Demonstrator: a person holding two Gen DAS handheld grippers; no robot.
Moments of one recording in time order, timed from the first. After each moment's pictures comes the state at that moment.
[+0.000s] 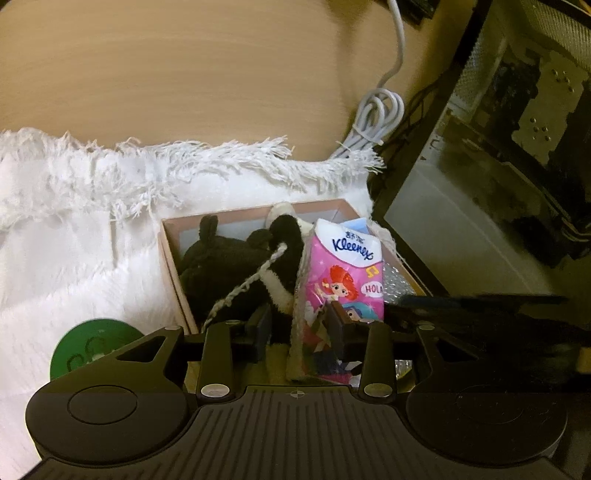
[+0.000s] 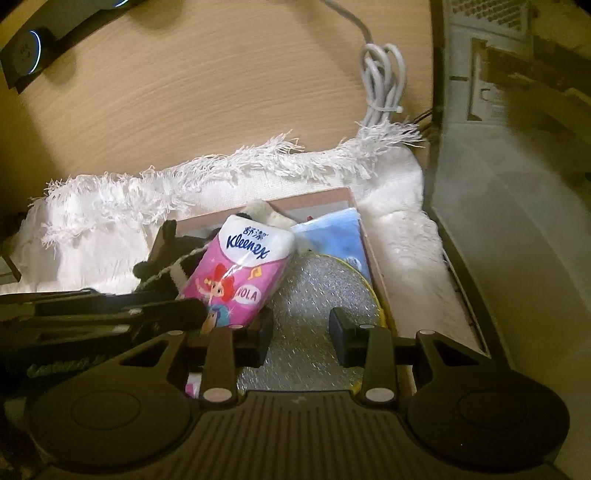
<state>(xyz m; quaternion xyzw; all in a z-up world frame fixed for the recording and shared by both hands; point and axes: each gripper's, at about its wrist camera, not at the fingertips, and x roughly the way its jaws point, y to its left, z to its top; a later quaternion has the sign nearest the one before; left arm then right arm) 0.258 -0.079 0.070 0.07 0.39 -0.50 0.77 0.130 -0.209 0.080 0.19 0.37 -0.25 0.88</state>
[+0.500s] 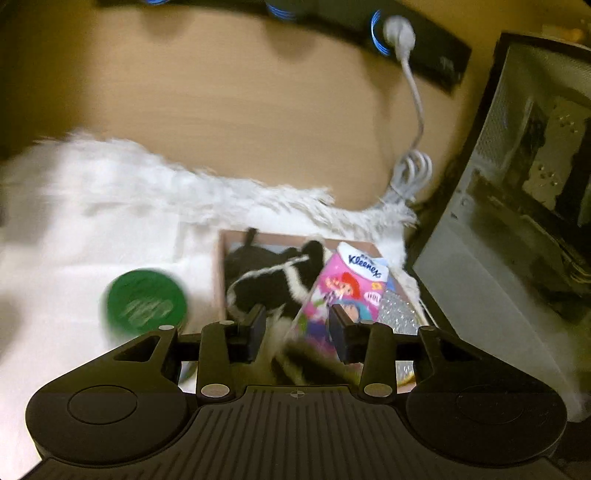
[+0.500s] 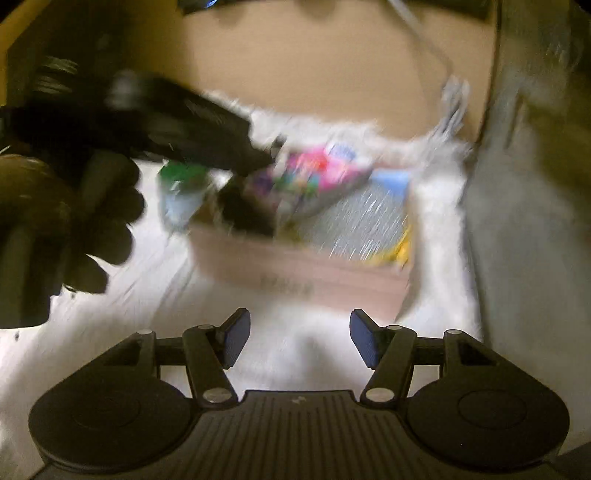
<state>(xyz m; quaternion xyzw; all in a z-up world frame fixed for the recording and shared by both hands) 0.181 -0.047 0.088 0.00 0.32 -0.37 0.87 0.017 -0.159 0.065 0.05 0.38 -0.08 0.92</state>
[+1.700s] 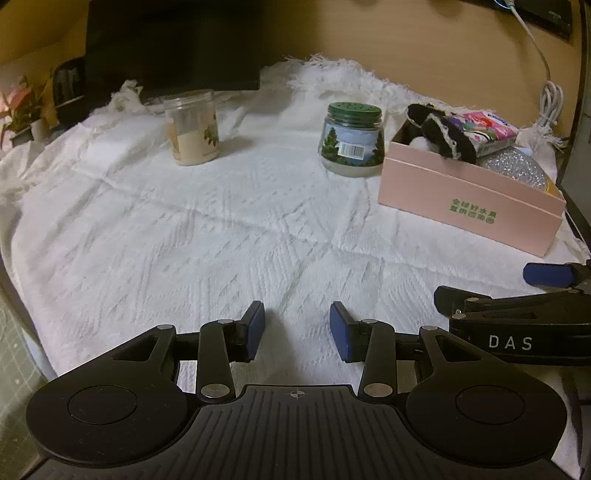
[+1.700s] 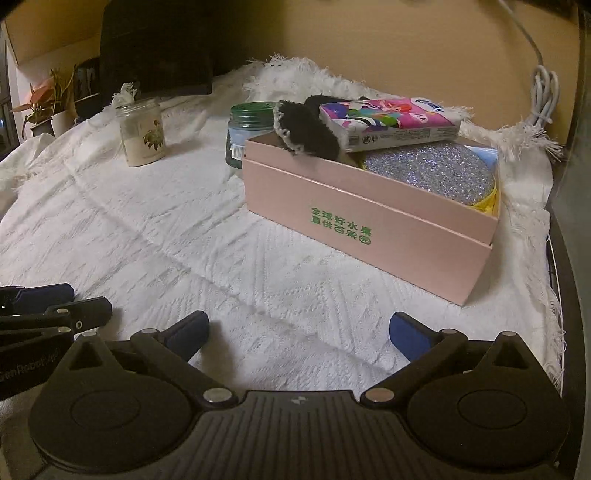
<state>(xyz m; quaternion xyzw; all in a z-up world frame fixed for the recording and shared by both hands) -0.014 -0.003 -0.002 0.01 0.34 -0.01 0.94 0.012 -0.170 -0.003 -0.02 0.35 0.06 0.94</state>
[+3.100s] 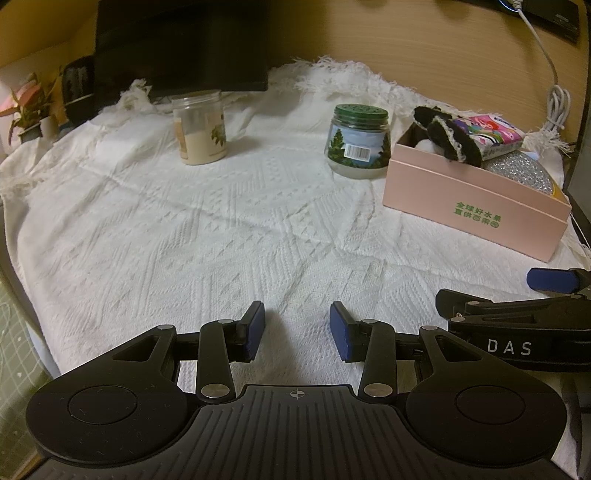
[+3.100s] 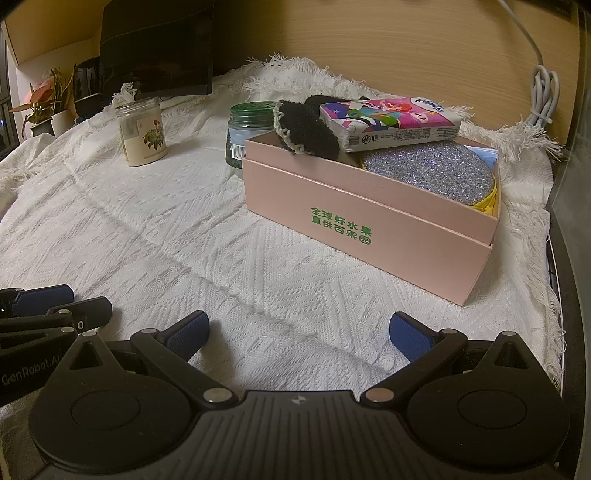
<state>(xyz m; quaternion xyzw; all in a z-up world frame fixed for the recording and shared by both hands) -0.014 -0.002 -0.003 0.01 0.34 0.00 0.94 0.012 -0.168 -0.003 -0.02 0.35 0.06 0.94</state>
